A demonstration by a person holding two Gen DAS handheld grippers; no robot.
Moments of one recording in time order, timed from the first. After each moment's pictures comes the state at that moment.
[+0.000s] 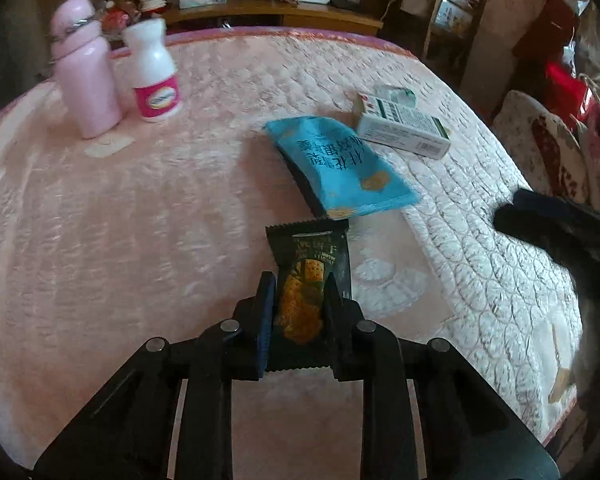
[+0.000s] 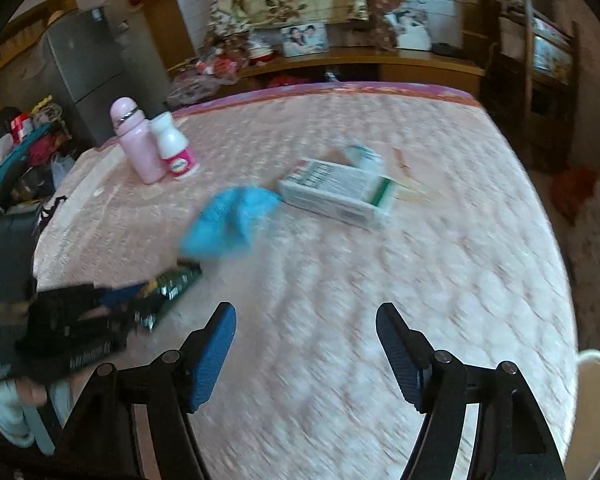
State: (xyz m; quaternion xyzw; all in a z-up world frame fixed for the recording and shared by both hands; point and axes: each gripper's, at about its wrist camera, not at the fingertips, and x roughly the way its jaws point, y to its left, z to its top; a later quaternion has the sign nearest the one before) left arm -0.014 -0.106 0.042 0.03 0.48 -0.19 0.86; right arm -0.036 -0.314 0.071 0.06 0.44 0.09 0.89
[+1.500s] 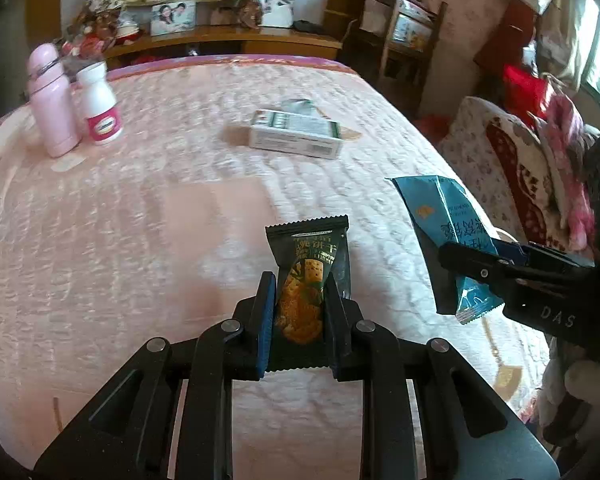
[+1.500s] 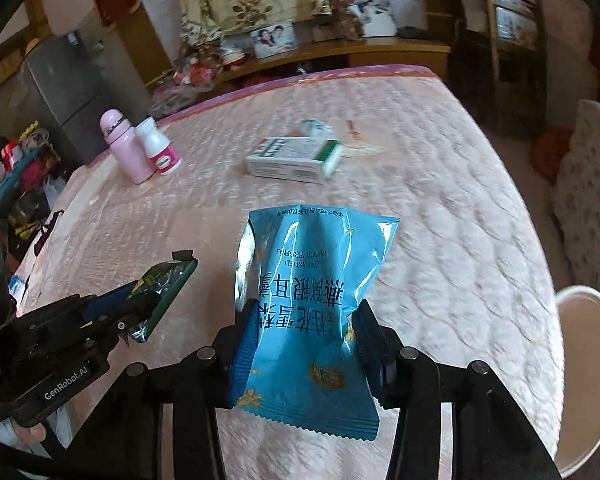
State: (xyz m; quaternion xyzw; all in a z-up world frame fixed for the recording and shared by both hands) left arm -0.086 -0.181 0.068 0.02 0.44 -0.24 0.87; right arm -0.112 -0.364 0.068 0.11 0.45 0.05 0.89
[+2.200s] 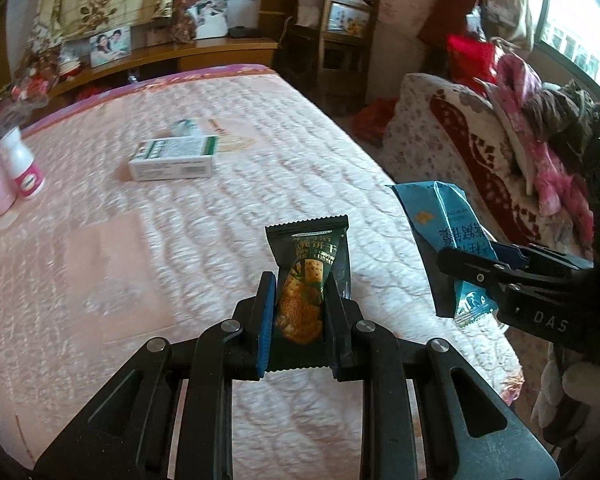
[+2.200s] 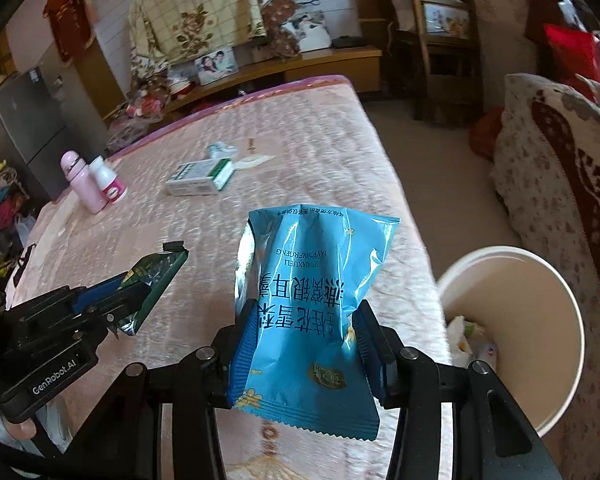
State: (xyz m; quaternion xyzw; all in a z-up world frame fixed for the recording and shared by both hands) left arm -0.116 -0.280 0.083 0.06 0.42 -0.31 0.85; right arm -0.180 -0.456 0.079 0.13 0.43 -0.04 0.89
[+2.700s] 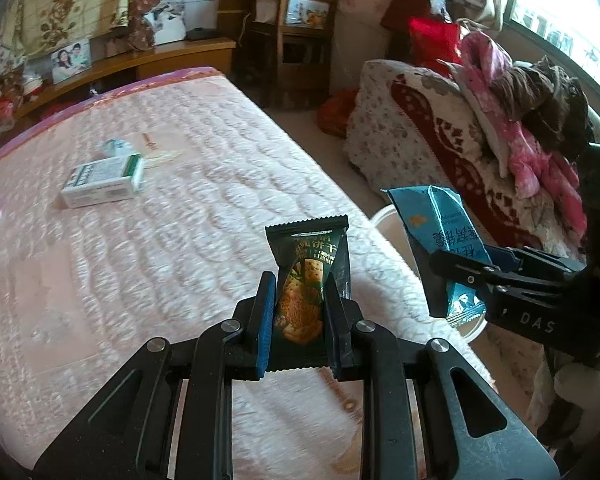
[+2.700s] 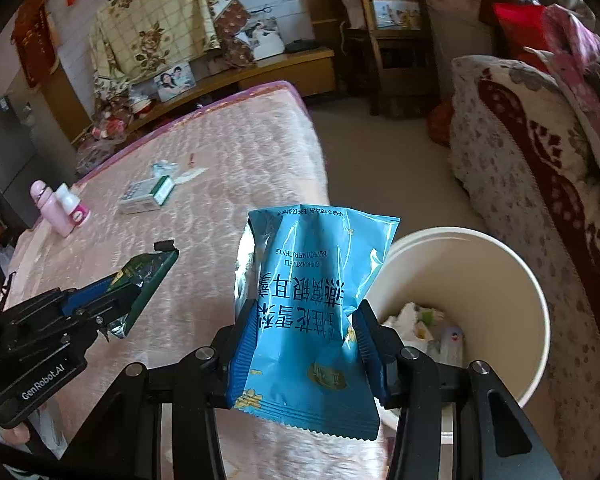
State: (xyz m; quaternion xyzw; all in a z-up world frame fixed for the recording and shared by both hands) left arm -0.131 -0.346 0.083 0.09 0.41 -0.36 0.83; right arm -0.213 -0.514 0.075 0.16 0.42 -0.10 0.89
